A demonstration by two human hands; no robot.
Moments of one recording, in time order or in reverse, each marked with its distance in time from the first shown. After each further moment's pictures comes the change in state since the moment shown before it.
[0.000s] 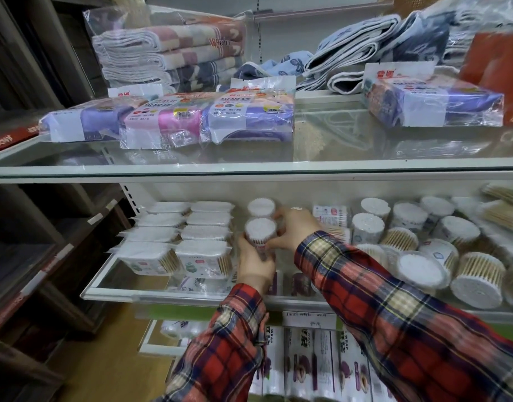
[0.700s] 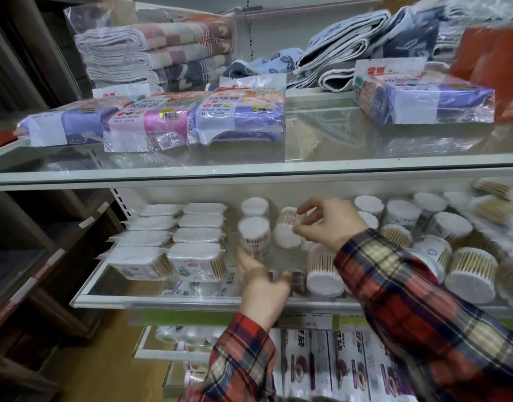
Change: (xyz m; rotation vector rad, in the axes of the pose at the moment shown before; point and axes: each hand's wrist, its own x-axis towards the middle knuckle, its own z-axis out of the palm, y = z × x) left_hand -0.039 -0.009 0.005 -0.138 -0.122 0.031; right_hand -0.043 0.025 -0.052 0.210 0.142 0.084
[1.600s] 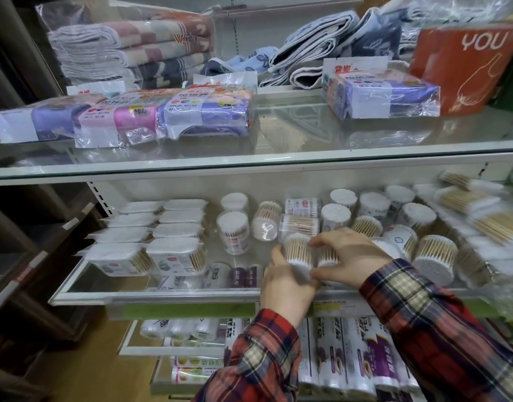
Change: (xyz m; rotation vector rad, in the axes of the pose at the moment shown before) left_hand -0.037 0.017 0.060 0.308 -0.094 0.110; right_hand -0.058 0.067 -0.020 -0.356 -0.213 -0.060
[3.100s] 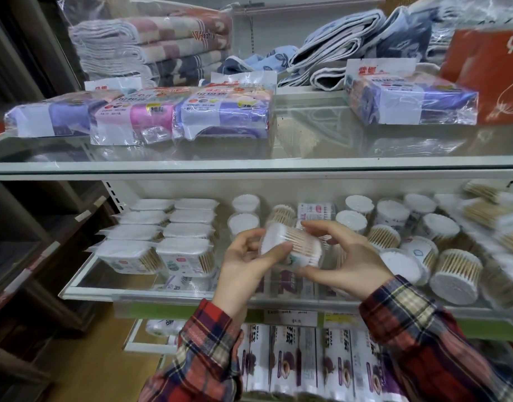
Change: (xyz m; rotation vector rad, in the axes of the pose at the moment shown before) left_hand 0.007 0.008 -0.086 -0.665 0.006 -0.010; right_hand 0.002 -0.023 0.005 0.478 0.225 -0.182
